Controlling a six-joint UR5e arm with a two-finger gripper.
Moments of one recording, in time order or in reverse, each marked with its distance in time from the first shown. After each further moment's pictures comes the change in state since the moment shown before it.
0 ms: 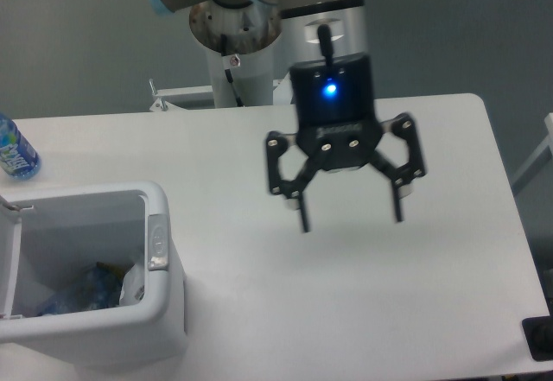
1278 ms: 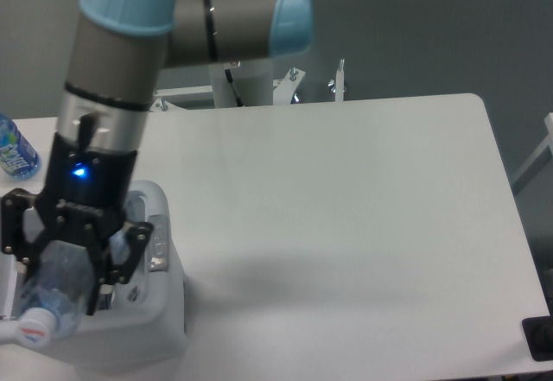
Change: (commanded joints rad) arm -0.364 -0.155 0.012 0.239 -0.443 -0.540
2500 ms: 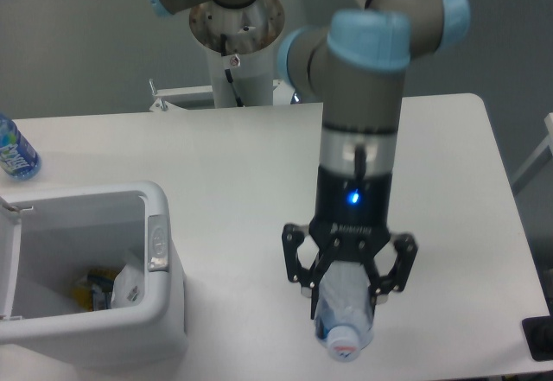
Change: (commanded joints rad) arm 0.368 0.001 0.115 0.000 -0.003 0.094
